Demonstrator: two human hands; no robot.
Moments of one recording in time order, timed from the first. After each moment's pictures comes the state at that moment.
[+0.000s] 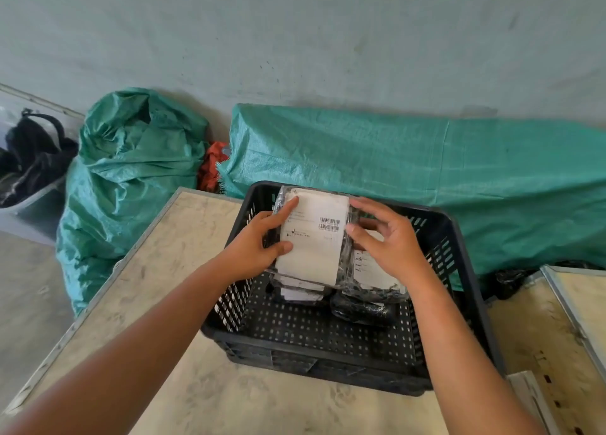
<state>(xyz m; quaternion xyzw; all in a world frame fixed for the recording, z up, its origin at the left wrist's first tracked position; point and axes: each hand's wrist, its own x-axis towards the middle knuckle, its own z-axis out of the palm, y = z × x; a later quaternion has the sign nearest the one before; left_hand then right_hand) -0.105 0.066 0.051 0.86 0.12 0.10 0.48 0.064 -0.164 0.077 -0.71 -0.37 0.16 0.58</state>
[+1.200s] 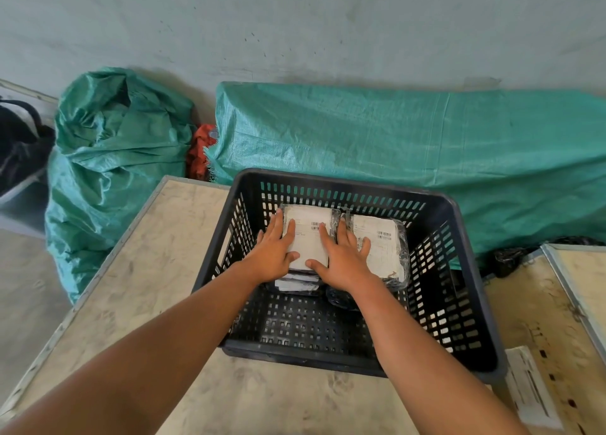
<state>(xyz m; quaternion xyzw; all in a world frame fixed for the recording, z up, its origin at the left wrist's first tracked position) -0.042 0.058 -0.059 0.96 0.13 -0.10 0.22 0.063 -0.118 -0.047 -0.91 -0.38 0.16 0.06</state>
